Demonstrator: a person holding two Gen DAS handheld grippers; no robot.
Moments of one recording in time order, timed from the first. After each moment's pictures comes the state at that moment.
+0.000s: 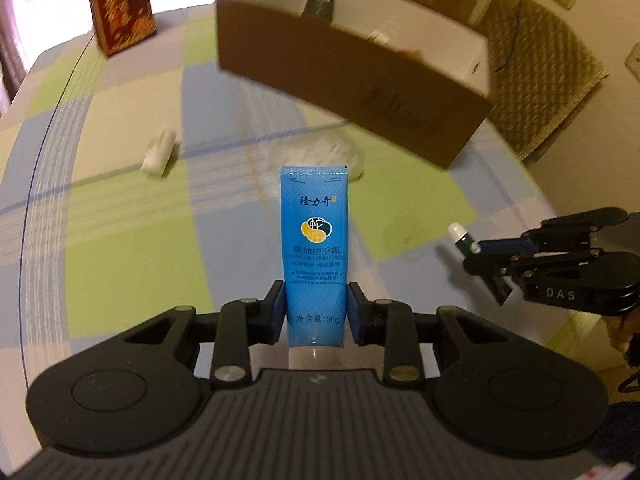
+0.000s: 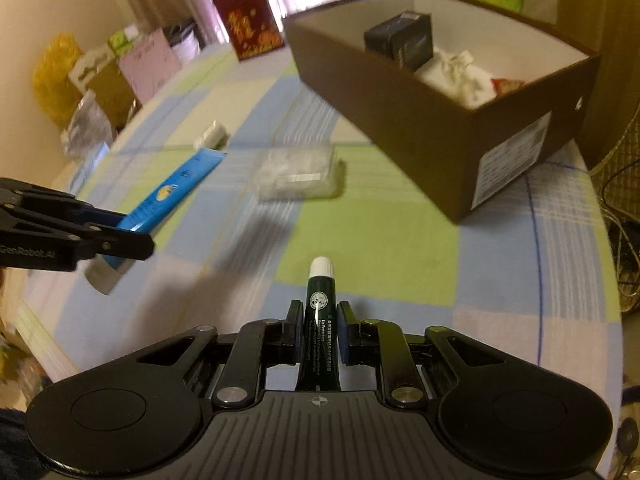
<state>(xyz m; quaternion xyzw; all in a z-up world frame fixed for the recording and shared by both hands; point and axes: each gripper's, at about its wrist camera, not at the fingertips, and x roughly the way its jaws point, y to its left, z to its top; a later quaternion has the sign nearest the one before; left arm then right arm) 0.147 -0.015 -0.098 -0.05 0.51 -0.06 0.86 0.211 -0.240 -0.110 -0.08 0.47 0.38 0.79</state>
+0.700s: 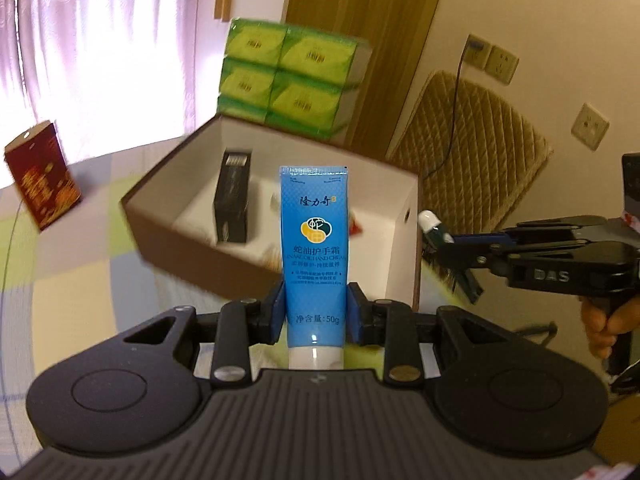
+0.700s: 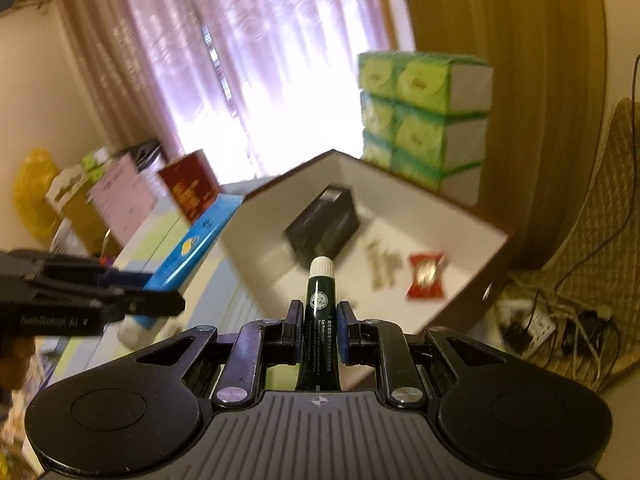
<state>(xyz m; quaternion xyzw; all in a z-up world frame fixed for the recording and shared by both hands) 0.278 -0.065 -0.003 -0.04 0.39 -0.14 0.91 0.348 -0.257 -0.001 0.01 0.37 0.34 0.86</state>
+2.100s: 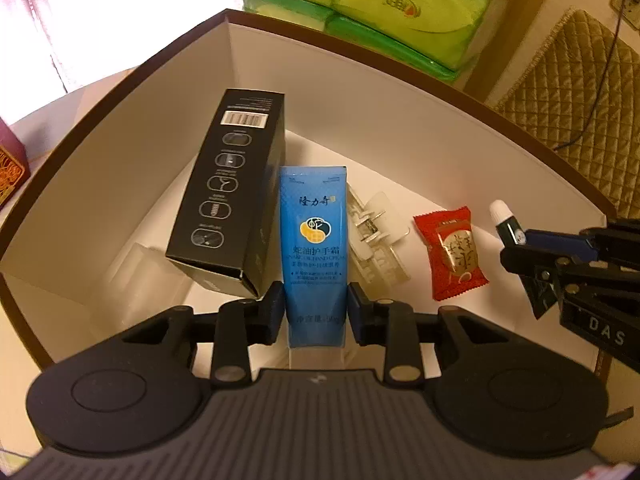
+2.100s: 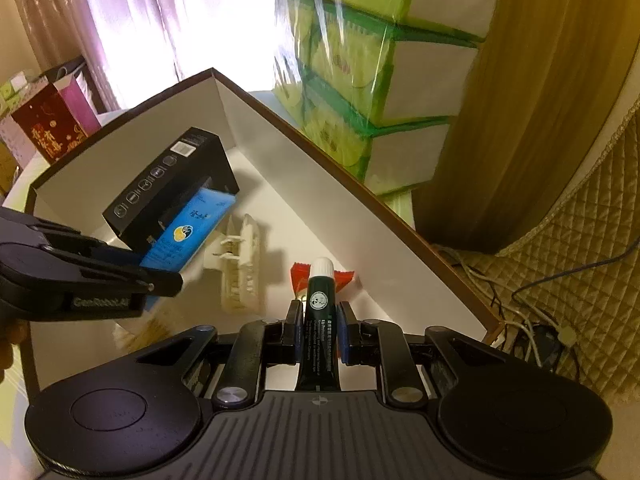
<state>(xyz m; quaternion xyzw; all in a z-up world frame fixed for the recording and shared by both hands) 0.503 -0.102 -0.128 -0.03 0.53 -0.02 0.84 0.516 -0.227 -0.096 -0.12 0.46 0.28 0.83</state>
